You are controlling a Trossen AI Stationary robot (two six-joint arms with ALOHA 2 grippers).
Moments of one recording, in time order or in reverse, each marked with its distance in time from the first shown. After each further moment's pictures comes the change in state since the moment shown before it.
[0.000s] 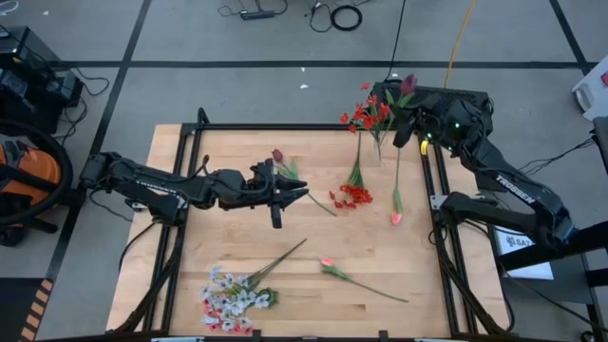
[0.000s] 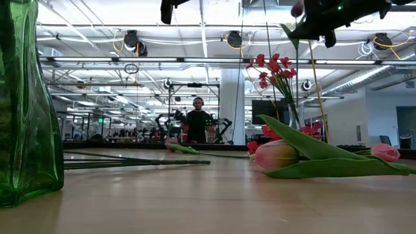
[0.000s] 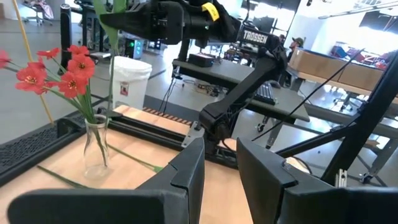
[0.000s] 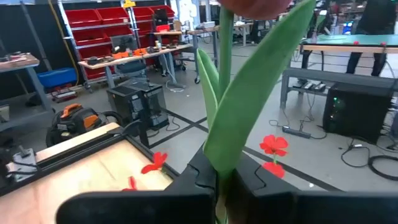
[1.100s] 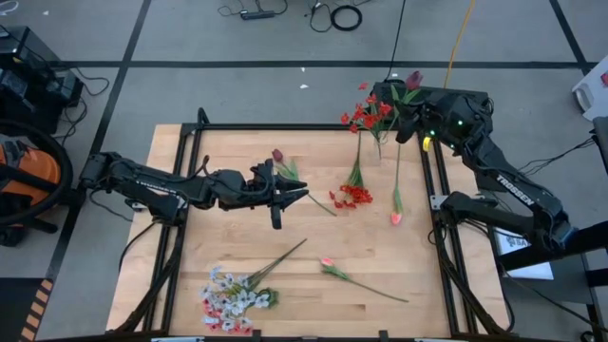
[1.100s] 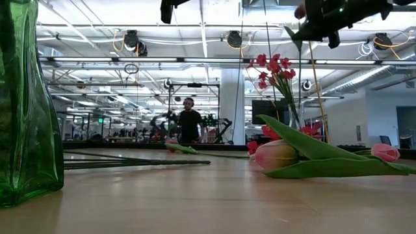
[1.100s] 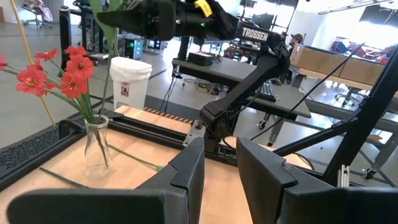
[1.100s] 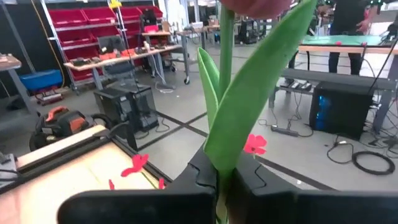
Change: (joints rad) left arm -0.001 0.000 0.000 -0.005 0.000 0.026; right arm -0.061 -0.007 0.000 -0.007 -0.008 -0.006
